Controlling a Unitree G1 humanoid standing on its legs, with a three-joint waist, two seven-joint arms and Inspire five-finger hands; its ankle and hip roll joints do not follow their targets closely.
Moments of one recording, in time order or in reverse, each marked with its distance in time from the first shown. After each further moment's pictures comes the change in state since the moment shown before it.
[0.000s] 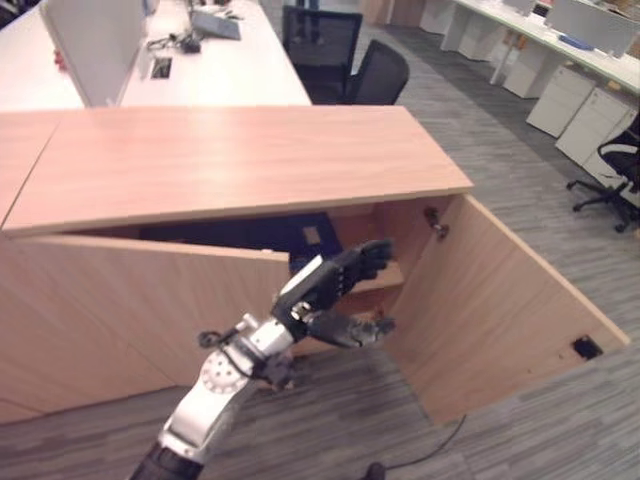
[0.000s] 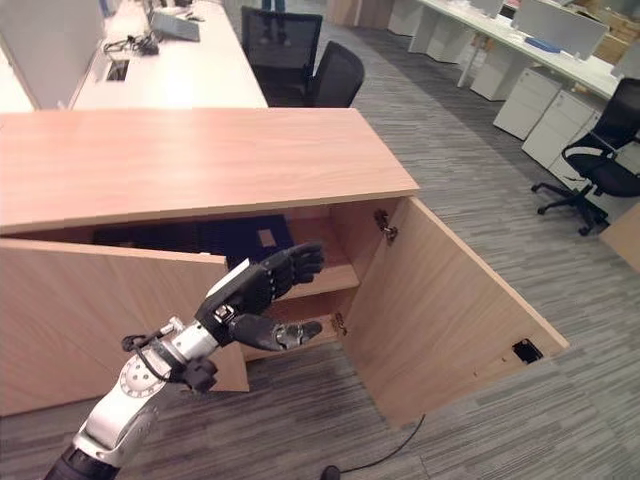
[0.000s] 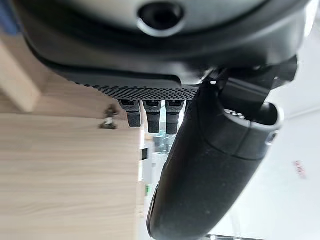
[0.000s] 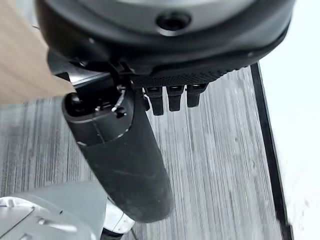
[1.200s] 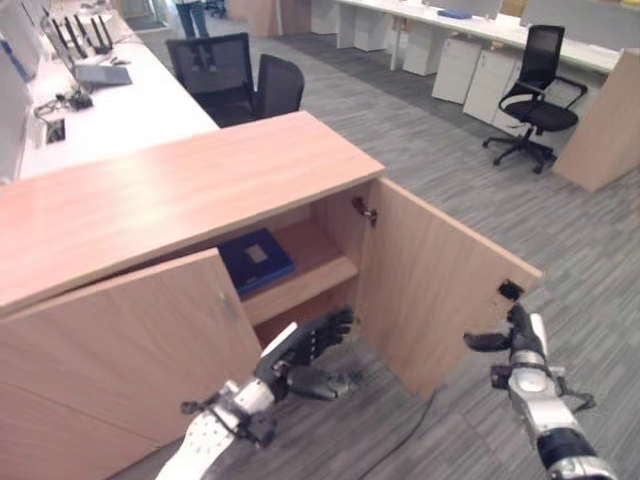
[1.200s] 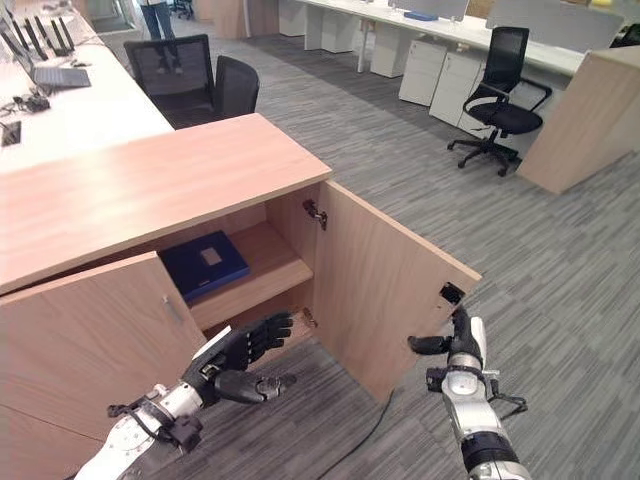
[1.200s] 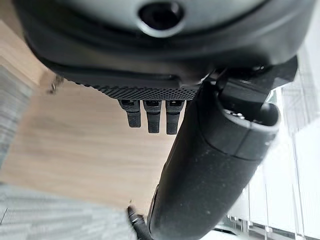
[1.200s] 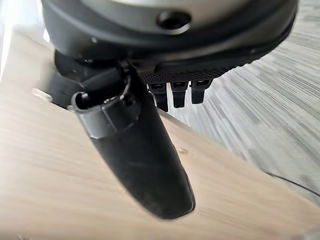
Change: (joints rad) left arm 0.224 -0.009 -0.002 0.088 -0.001 -0.025 0.048; right arm -0.322 -0.142 0.032 -0.697 0.116 0.011 -0.370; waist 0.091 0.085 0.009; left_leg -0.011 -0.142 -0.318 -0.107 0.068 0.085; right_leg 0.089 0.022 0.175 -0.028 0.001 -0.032
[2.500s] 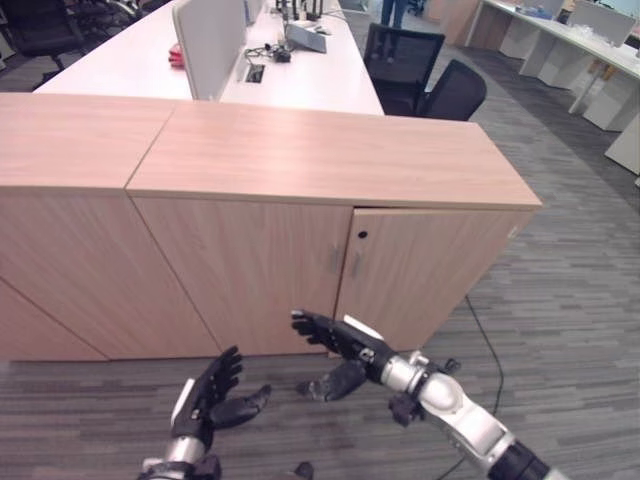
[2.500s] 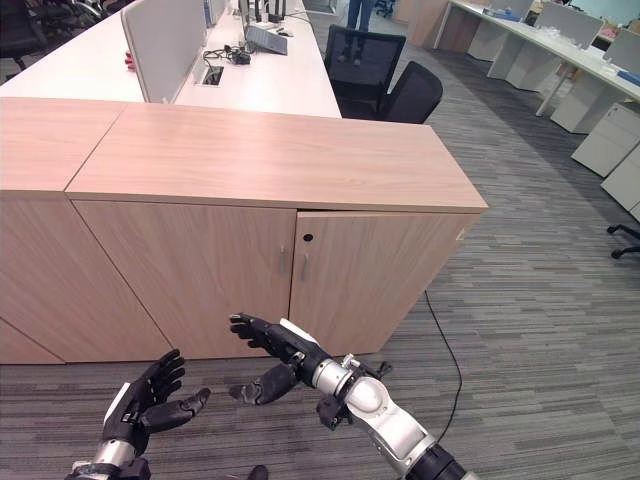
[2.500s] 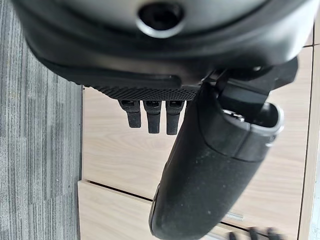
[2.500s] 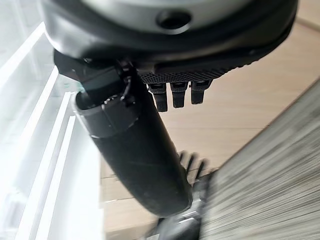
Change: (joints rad) left arm 0.254 -0.187 0.354 0.233 0.127 -0.046 0.185; right arm 0.023 0.044 0.593 -0.494 0.165 -0.069 0.494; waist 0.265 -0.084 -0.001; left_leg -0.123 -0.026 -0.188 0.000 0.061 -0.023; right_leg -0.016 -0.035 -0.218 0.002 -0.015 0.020
